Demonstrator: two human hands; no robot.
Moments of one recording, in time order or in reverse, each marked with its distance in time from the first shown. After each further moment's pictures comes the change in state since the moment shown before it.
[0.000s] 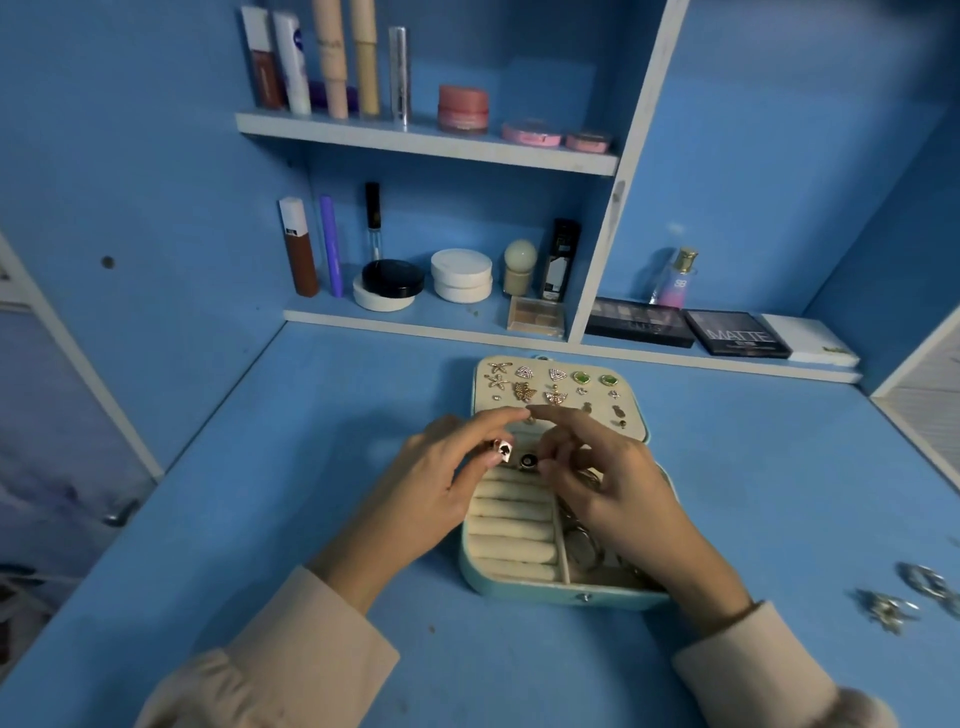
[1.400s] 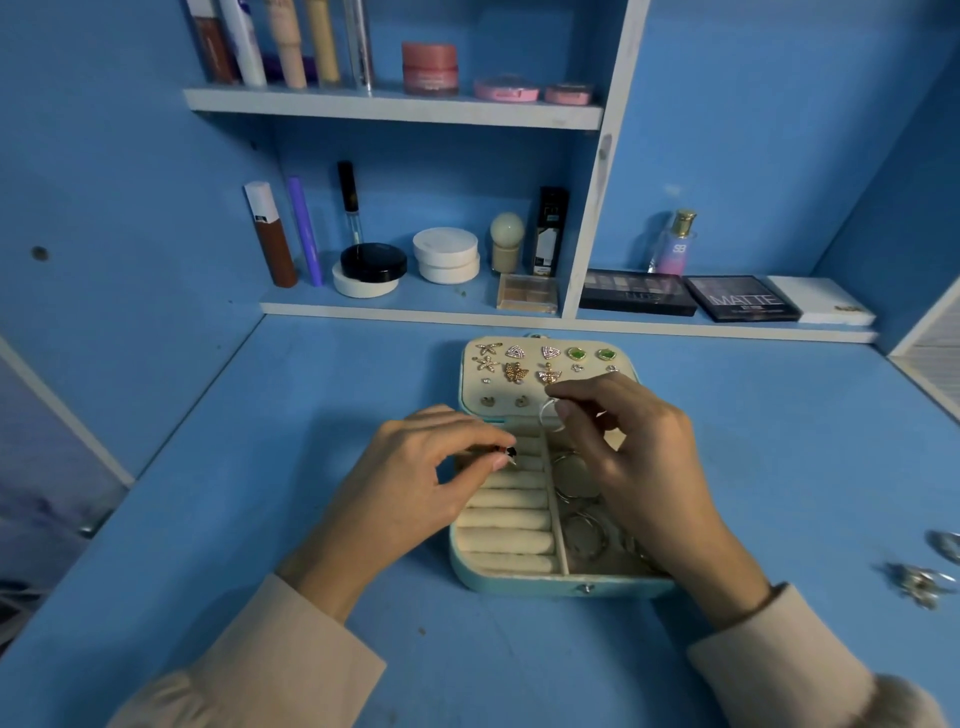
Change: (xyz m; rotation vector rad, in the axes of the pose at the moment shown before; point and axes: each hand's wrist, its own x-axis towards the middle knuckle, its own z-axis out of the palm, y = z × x) left_hand 0.001 0.002 -0.001 0.076 0.072 0.158; right_hand 0.002 0.008 0.003 -0.082 0.375 -0.058
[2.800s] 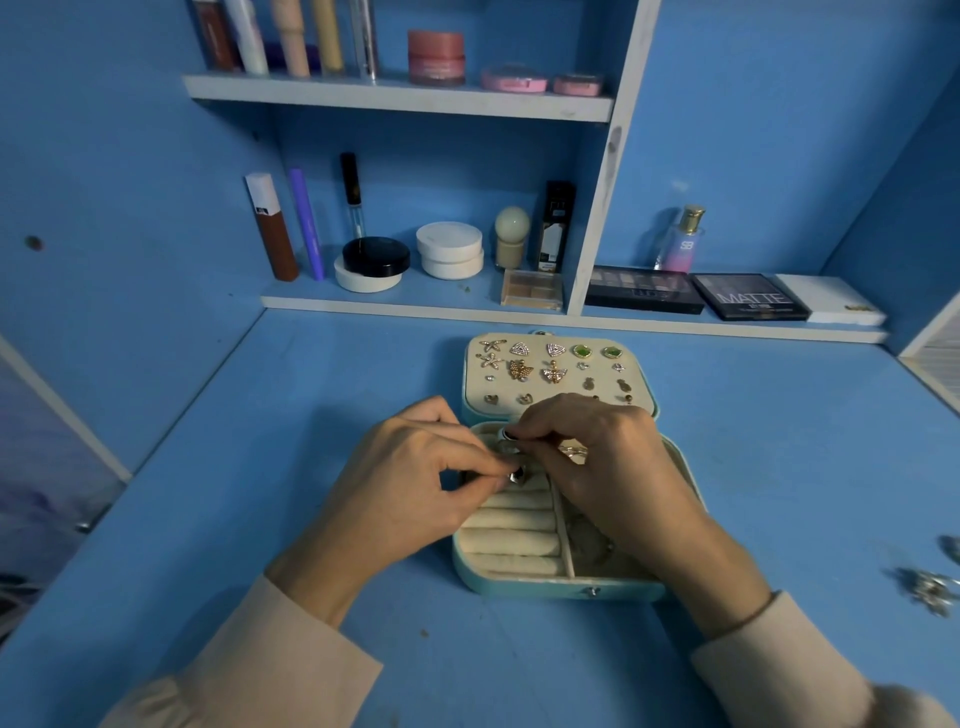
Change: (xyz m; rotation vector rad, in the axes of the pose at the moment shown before) left_hand -0.002 -0.001 -0.006 0.060 -0.093 -0.023; right_hand 0.004 -0.008 0.010 -0.066 -0.221 -0.203
